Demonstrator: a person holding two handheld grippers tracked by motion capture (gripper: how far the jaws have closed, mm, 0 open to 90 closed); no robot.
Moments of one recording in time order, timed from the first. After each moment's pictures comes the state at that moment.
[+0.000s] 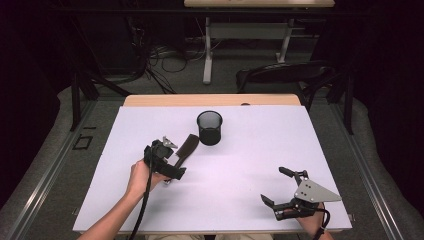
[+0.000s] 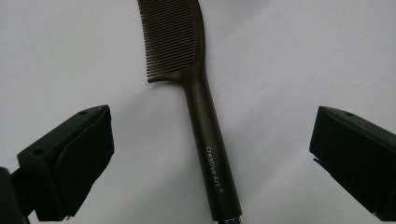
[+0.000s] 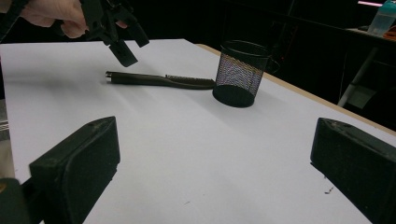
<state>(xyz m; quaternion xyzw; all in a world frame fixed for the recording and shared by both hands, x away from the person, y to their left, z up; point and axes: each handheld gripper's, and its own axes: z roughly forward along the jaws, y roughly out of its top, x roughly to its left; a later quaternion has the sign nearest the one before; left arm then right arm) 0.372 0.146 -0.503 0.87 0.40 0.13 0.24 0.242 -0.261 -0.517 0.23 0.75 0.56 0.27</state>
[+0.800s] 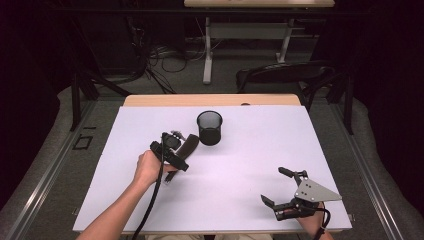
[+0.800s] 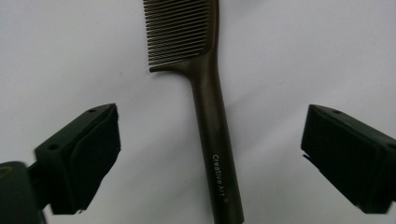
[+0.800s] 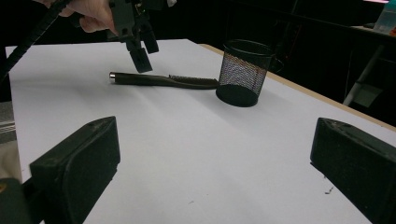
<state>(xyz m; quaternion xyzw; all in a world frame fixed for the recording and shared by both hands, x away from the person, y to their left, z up) 0.404 0.124 -0.500 0.89 0.44 0.08 0.14 0.243 -0.262 -0.517 0.23 0.75 0.56 0.26</state>
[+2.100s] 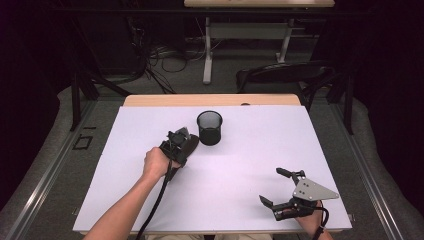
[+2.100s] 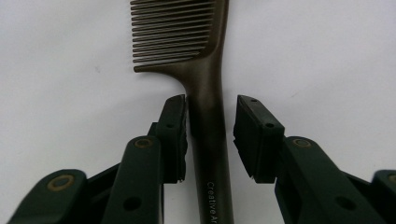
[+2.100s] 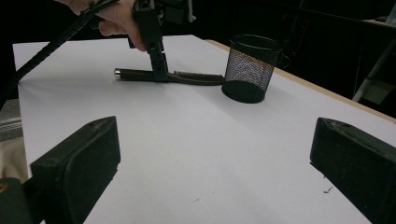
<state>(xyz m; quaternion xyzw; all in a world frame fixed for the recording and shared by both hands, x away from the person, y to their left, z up) 0.429 0.111 -0.519 0.88 0.47 0.03 0.08 0.246 -0.260 -0.519 0.23 0.76 0.56 0.25</state>
